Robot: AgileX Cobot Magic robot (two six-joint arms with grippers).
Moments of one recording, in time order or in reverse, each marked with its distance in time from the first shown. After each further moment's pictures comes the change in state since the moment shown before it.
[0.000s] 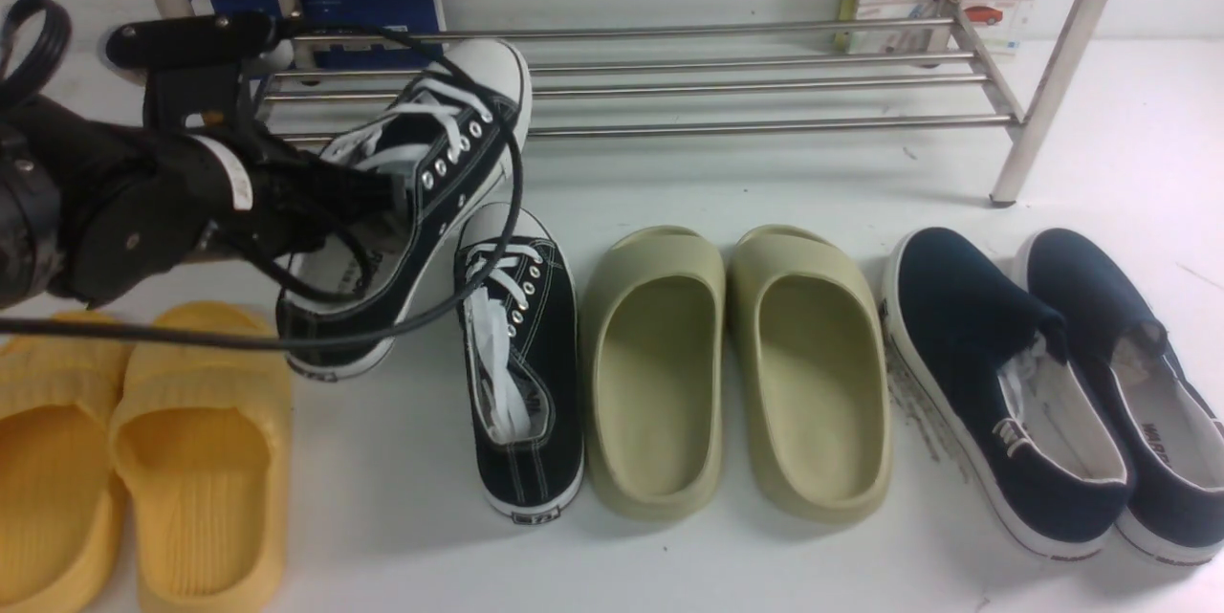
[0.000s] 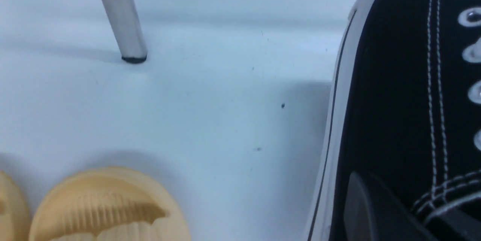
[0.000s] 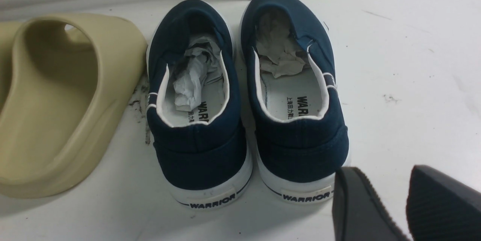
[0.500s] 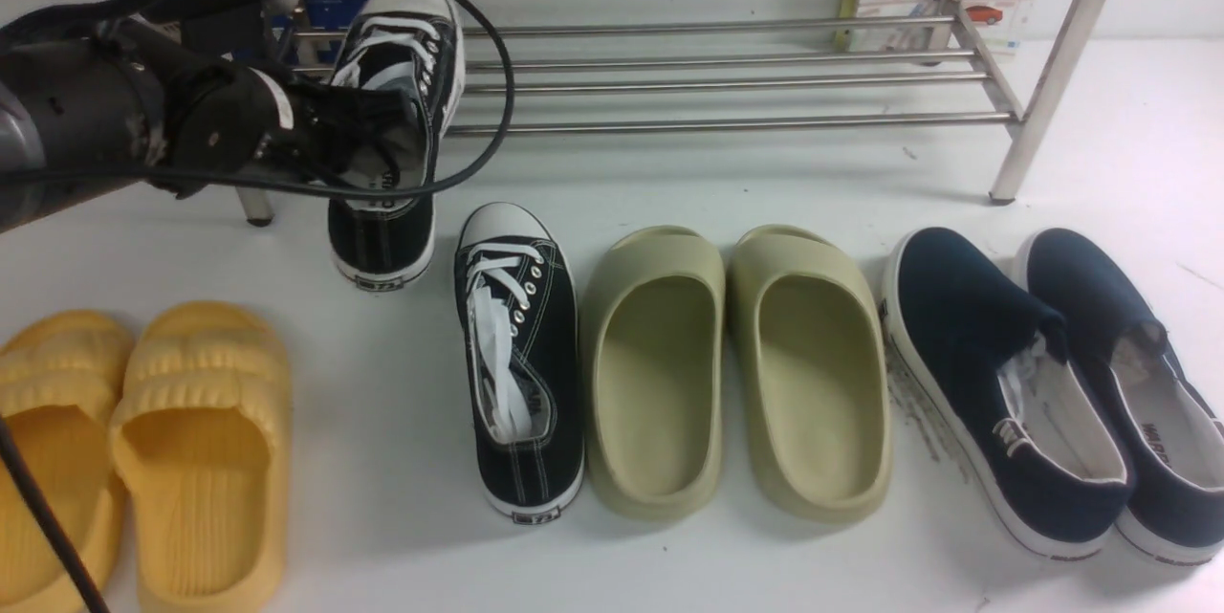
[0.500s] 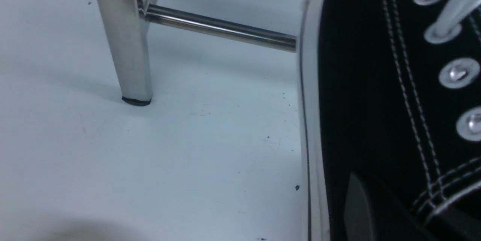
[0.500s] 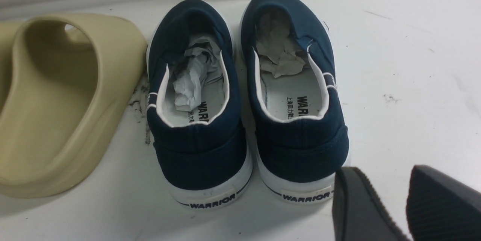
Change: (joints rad) right arm 0.000 0.000 0.000 0.000 0.000 0.000; left arm 0.053 0.254 -0.220 0.011 -0.020 -0.110
